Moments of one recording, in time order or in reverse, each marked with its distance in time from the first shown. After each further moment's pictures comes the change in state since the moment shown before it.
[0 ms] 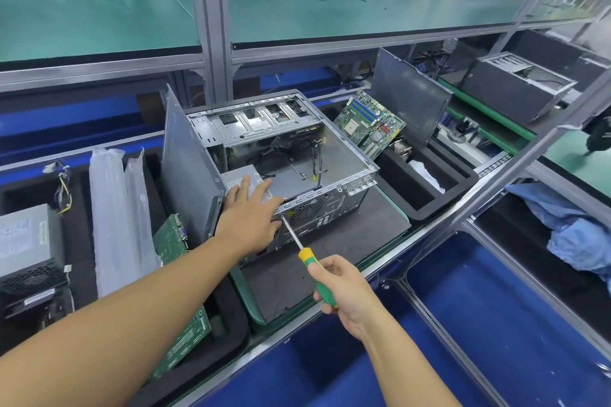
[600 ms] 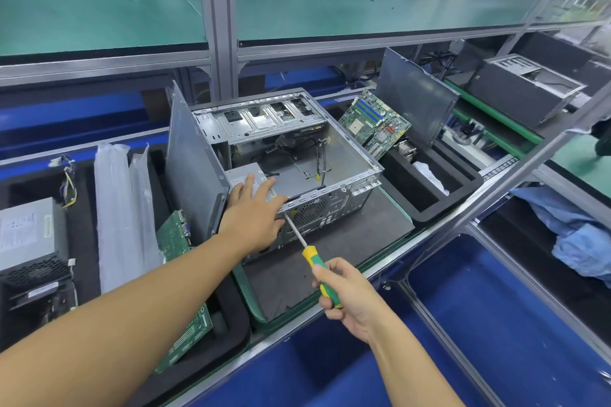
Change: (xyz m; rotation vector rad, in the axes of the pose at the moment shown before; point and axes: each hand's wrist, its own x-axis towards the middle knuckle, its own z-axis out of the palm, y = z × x) left_hand -0.001 0.000 0.000 0.015 0.020 0.003; right_hand 0.001 0.001 -0.007 0.093 -0.110 0.064
